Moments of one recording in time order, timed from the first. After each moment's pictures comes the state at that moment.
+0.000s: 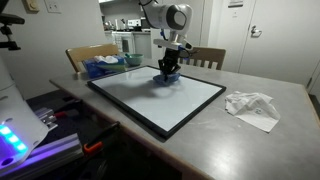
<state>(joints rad) -0.11 0.70 0.00 -1.74 0.09 2.09 -0.20</state>
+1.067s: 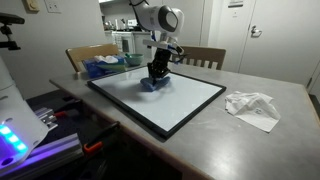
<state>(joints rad) -0.07 0.63 0.00 -1.88 0.03 2.01 -0.14</state>
